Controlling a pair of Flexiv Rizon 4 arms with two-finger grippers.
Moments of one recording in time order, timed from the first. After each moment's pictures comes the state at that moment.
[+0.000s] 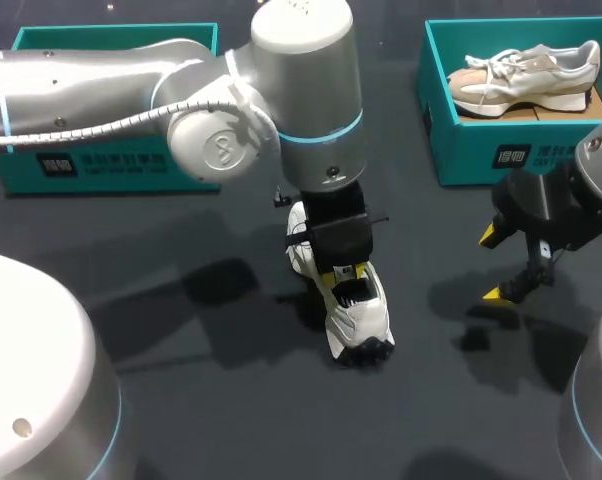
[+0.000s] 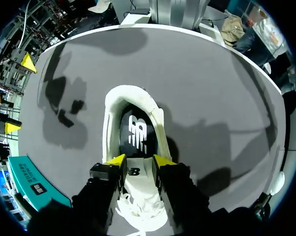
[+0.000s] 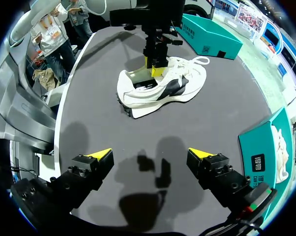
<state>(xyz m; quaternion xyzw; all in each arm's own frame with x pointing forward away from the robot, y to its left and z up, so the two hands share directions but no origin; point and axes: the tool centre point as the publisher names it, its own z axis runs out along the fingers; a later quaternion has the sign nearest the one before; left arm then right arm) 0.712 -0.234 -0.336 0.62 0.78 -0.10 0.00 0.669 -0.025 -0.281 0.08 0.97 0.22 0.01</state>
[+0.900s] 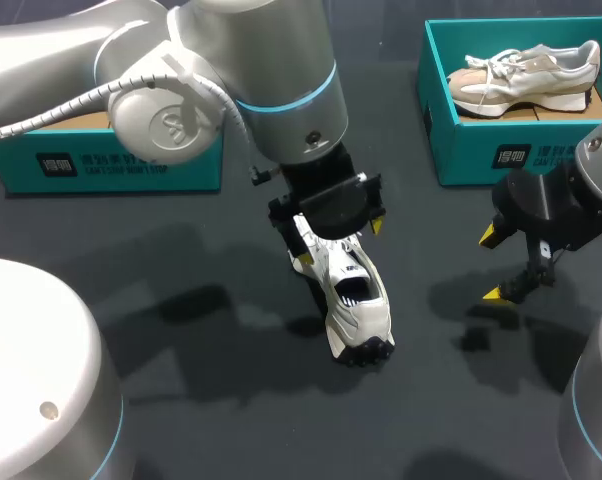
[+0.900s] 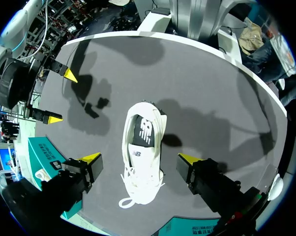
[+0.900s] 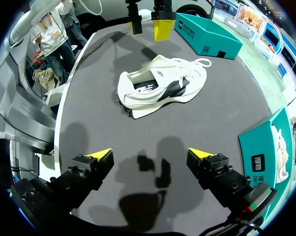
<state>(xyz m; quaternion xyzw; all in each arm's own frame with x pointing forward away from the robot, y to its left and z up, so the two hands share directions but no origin) 0.703 -0.221 -0.243 0.56 0.82 -0.10 0.07 0.669 -0.025 -0.281 0.08 0.97 0.22 0.01</state>
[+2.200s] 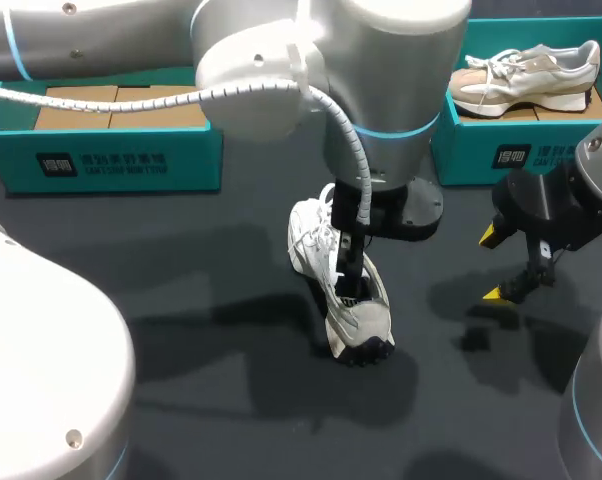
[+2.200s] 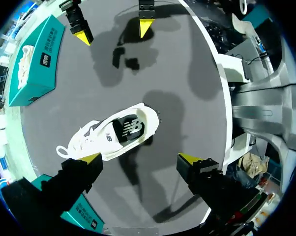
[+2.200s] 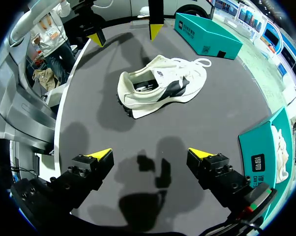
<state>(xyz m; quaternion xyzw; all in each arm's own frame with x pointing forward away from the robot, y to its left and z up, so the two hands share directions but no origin) 0.656 -0.223 -0.237 0.05 1.00 0.03 0.00 0.669 -0.025 -0.281 0.08 0.97 0.22 0.01</state>
